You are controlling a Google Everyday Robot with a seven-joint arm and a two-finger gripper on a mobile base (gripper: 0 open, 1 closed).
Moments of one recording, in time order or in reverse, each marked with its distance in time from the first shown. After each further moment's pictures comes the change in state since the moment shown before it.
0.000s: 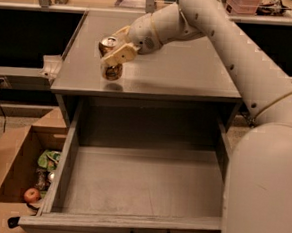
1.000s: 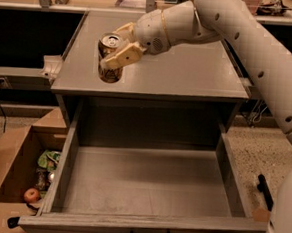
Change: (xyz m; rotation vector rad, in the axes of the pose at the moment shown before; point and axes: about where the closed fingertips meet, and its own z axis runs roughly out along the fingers) arm -0.031 0.046 -0.031 0.016 -0.084 -0.069
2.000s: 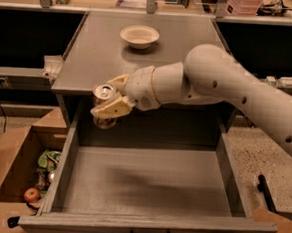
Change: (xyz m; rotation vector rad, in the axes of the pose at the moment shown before) arm 0.057 0.096 0.035 0.130 0.048 0.139
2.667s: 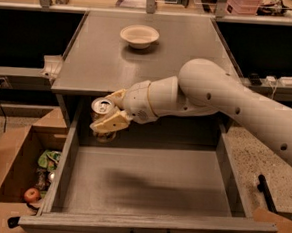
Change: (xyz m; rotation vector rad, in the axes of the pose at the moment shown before) arm 0.029 0.025 0.017 -0.042 0.040 0.028
